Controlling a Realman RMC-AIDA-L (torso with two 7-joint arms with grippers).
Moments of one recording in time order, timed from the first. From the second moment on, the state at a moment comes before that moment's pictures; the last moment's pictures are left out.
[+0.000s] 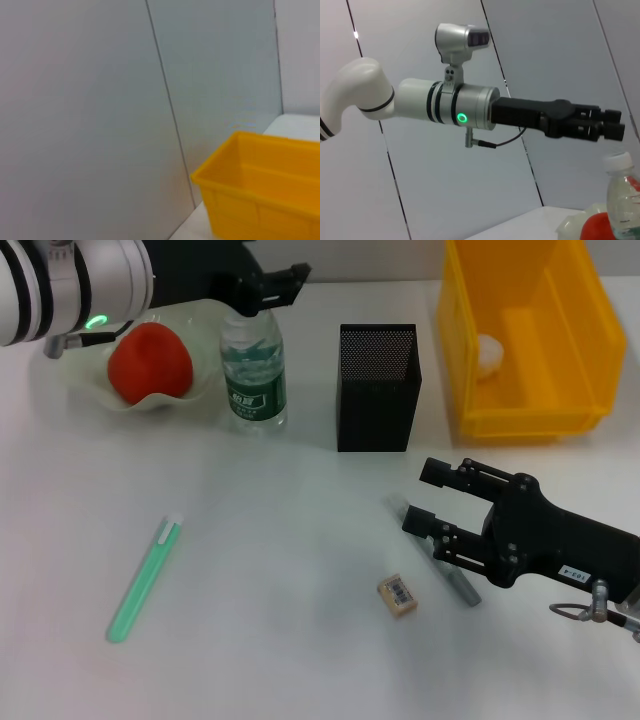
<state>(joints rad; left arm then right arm) -0.38 -2.07 1.50 1.52 2.19 0.86 -2.16 0.41 2.08 -0.73 -0.20 -1.69 -1.71 0.88</state>
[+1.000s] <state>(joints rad) -0.41 -2.06 1.12 0.95 1.36 1.58 -1.52 0.41 2.08 -0.73 -0.20 -1.69 -1.72 0.87</state>
